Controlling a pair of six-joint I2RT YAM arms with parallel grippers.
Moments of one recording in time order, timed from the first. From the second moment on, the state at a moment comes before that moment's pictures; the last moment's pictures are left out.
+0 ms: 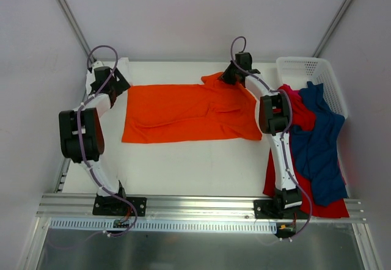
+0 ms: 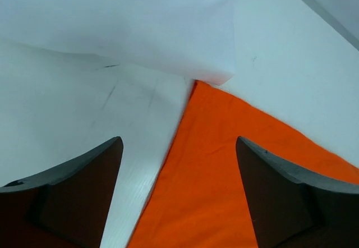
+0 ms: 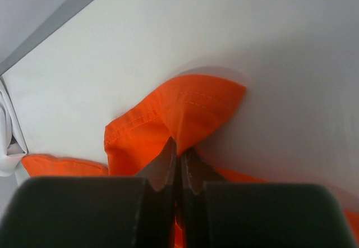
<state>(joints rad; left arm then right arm) 0.14 1.78 1.14 0.05 -0.12 -0.46 0.25 2.62 2.22 -0.29 -0.22 0.77</state>
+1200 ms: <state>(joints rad) 0.21 2.22 1.67 -0.28 0.14 -0.53 0.15 2.40 1.81 -0.18 -0.31 0.80</state>
